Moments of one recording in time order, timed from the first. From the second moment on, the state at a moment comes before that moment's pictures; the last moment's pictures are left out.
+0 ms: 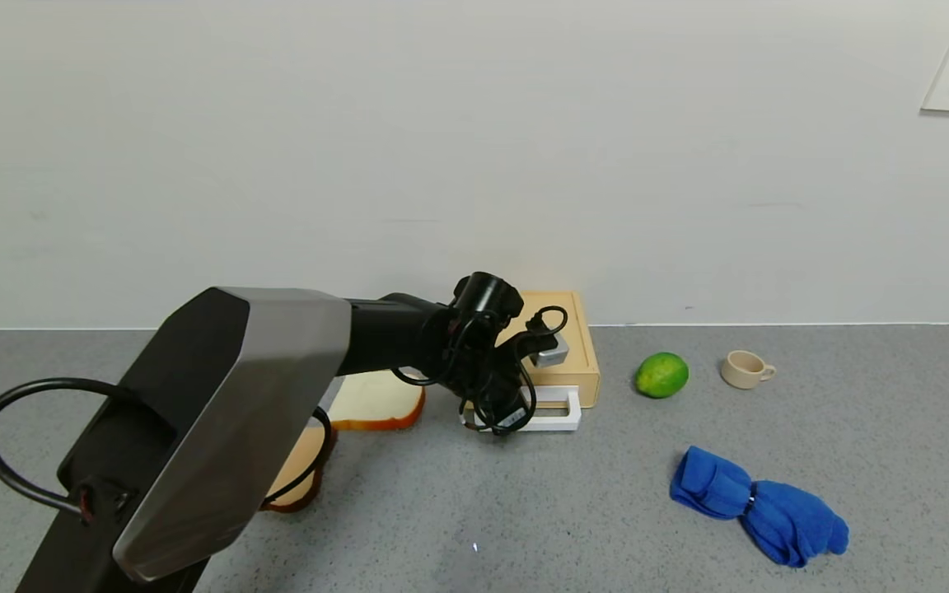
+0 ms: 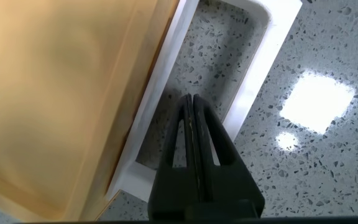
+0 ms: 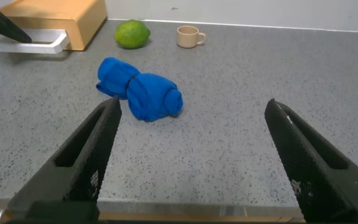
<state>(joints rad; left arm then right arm) -0.56 2.45 -1.97 0.42 -0.14 0.61 0.00 0.00 0.00 0.00 0.00 -0.01</state>
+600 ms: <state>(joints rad) -0.57 2.45 -1.97 0.47 -0.14 0.61 0.00 0.00 0.00 0.00 0.00 -0.01</state>
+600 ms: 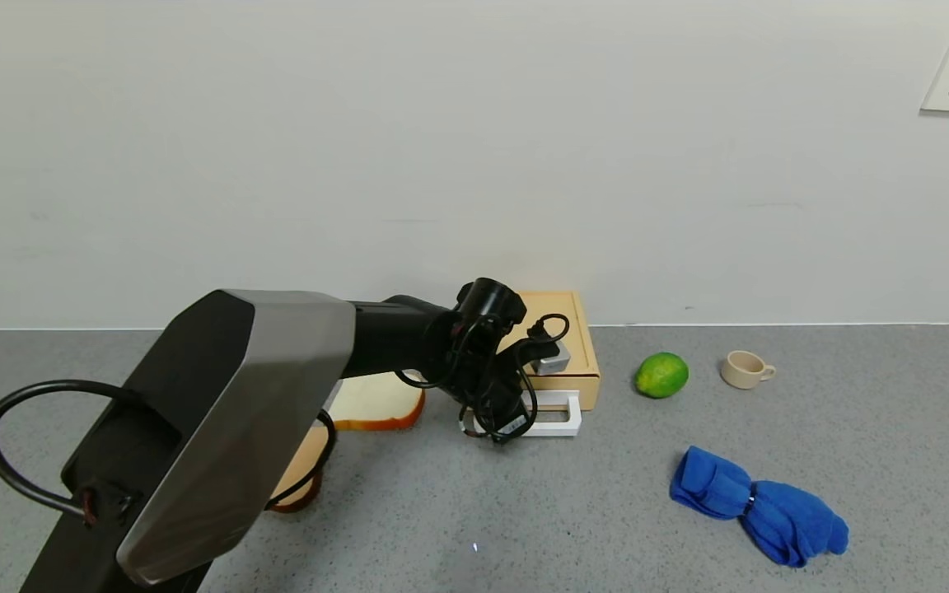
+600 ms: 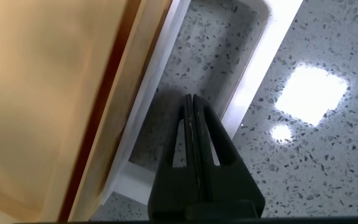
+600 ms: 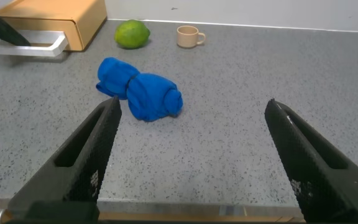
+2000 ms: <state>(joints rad) -0.59 2.45 -1.97 0.53 -0.13 0.58 0.00 0.00 0.00 0.00 0.00 -0.01</state>
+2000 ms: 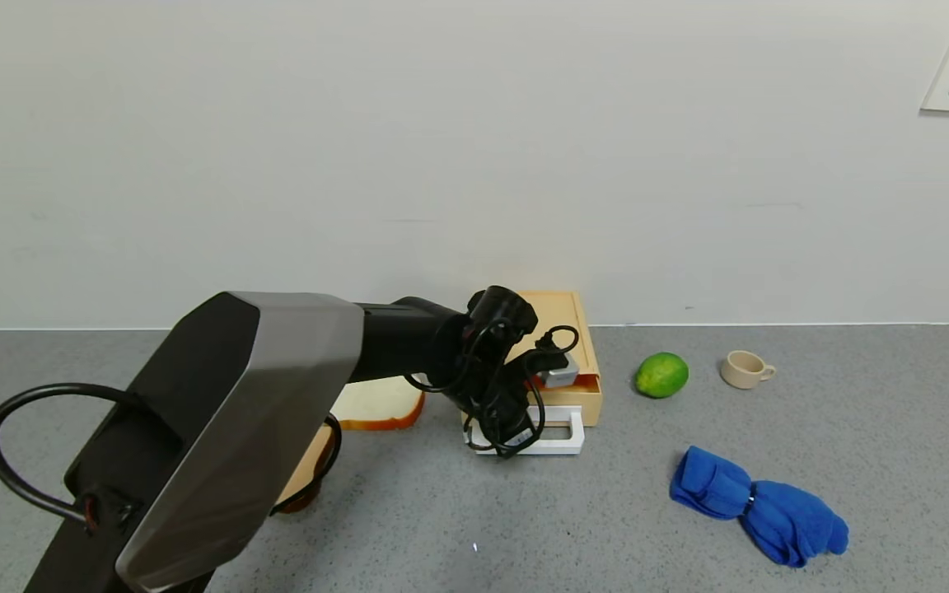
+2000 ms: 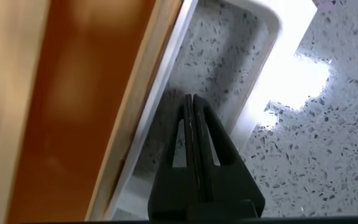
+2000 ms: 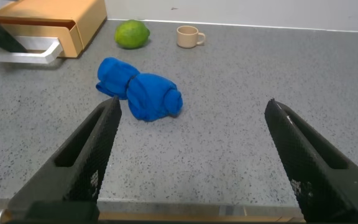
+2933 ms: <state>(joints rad) -0.63 2.44 -1.94 0.60 -0.13 0.43 0.00 0.00 0.00 0.00 0.00 -0.01</state>
